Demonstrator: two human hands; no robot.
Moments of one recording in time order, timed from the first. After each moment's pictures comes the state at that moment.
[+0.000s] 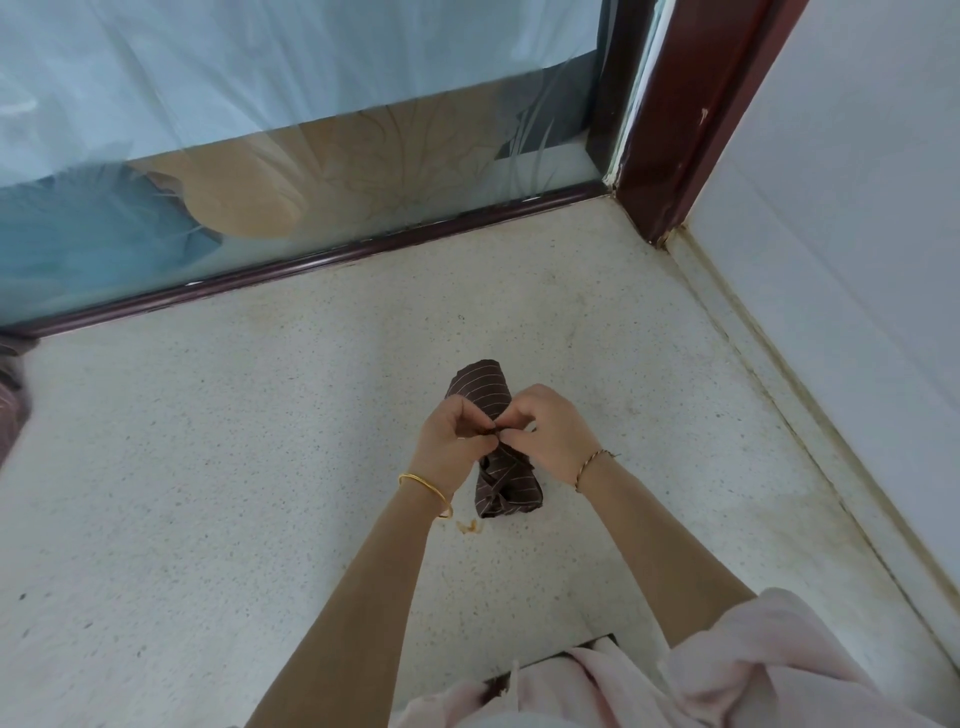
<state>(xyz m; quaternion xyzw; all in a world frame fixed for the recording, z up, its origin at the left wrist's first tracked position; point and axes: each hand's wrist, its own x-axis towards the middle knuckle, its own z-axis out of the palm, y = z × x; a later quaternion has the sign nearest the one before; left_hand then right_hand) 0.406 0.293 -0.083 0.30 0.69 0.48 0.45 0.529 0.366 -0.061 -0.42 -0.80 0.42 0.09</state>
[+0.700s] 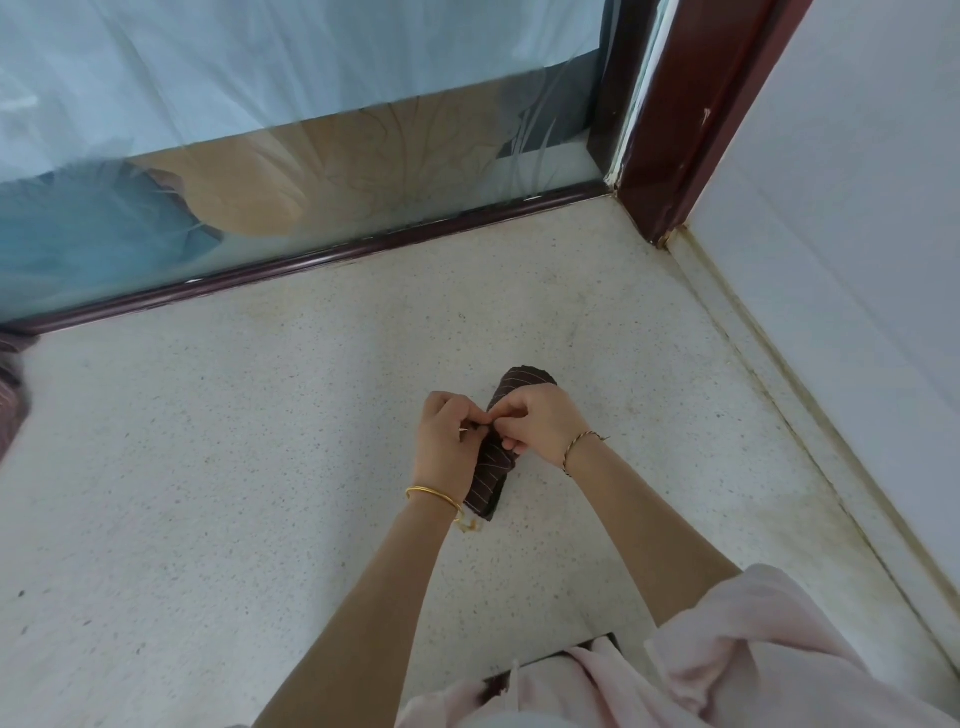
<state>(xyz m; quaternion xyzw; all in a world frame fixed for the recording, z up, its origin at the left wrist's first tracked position) 0.412 0.292 -0.090 0.43 0.77 0.42 0.22 0.518 0.375 -0.069 -0.46 -0.71 0.53 0.05</state>
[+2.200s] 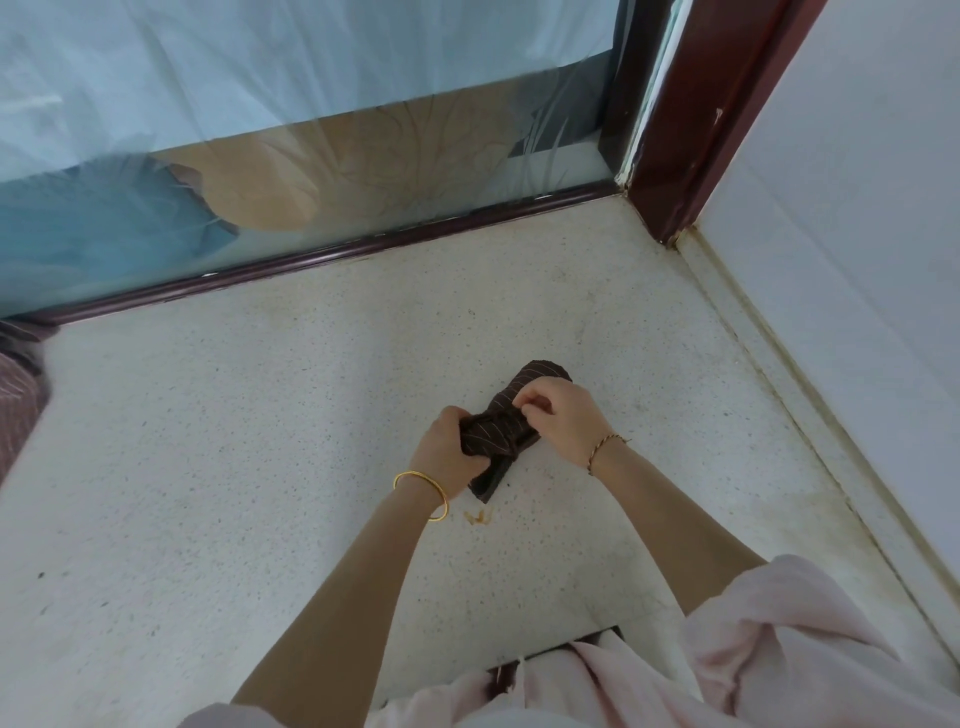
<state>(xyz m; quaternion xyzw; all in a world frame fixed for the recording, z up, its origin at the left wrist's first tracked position) 0.390 0.283 -0.101 0.41 0.80 0.19 0.39 0.531 0.379 -0.080 -0.44 -0.80 0.41 0.08</state>
